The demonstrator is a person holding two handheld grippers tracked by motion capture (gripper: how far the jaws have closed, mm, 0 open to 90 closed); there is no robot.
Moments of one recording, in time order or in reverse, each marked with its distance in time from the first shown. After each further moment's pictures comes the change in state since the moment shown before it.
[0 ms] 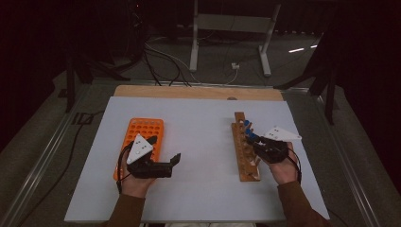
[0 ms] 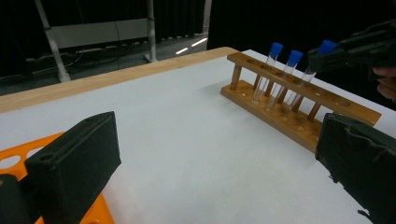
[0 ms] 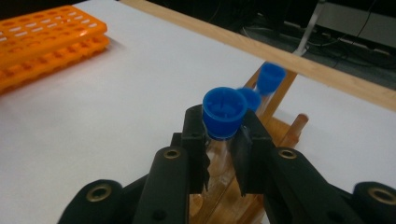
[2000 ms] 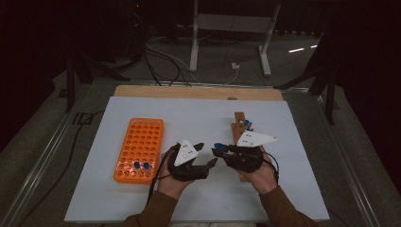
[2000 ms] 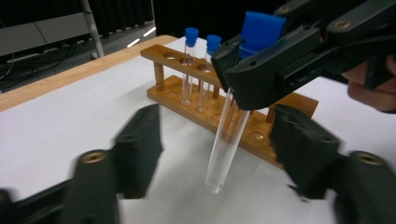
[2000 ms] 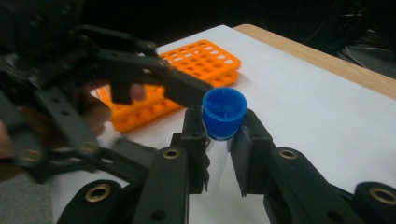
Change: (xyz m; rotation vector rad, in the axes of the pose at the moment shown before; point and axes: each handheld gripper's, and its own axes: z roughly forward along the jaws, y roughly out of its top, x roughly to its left) left arm -0.071 0.007 0.068 0.072 -0.179 0.144; right arm 0.085 0.042 0.003 -0.038 0.371 -0.039
